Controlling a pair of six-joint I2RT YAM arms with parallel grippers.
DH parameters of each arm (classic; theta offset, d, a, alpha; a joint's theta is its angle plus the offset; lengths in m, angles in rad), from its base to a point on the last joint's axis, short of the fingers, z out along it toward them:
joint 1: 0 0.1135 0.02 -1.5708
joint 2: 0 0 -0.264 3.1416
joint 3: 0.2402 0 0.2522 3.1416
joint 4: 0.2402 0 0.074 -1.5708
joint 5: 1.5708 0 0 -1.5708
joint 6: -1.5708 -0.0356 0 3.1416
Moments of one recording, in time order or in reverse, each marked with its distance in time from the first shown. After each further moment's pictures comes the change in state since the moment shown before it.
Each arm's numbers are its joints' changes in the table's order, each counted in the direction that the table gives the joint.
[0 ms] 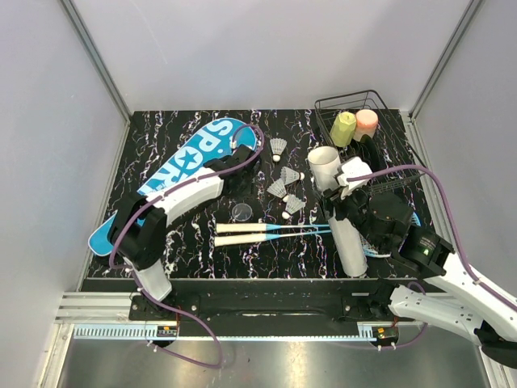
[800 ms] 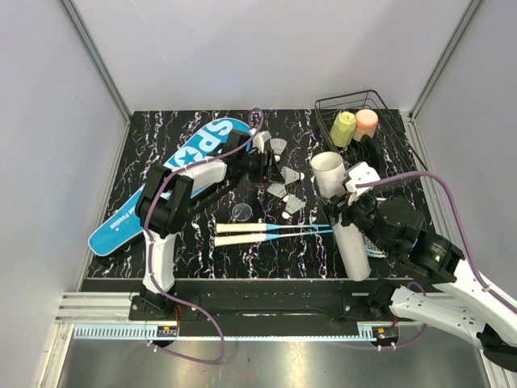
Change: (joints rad) left arm 0.188 0.334 0.119 -0.583 0.912 -0.084; right arm 0.000 -0.053 -0.002 0.056 -0.060 -0.008
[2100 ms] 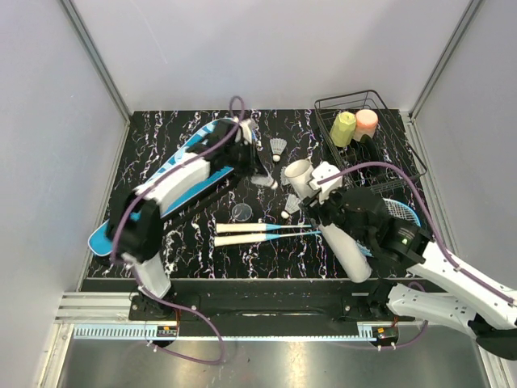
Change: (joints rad) left arm -0.019 -0.218 -0.010 0.293 -0.205 0.081; right arm 0.000 0.151 0.000 0.006 -0.076 0.006
